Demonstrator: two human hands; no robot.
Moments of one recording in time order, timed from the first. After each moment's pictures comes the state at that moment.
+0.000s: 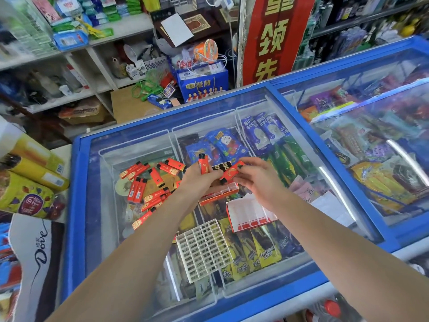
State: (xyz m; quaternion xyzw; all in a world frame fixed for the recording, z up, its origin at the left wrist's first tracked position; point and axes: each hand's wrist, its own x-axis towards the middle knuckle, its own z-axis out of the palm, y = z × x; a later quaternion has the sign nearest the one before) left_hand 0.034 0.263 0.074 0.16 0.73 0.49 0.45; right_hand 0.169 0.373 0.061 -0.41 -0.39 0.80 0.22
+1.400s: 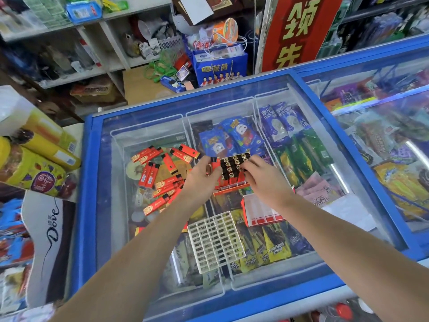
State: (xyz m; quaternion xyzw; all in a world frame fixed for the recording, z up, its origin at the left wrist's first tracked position) left_hand 0.018 0.228 0.053 0.27 0.81 0.38 0.34; right_hand 0.157 0.371 0.012 -0.21 -0.96 0.19 0.06
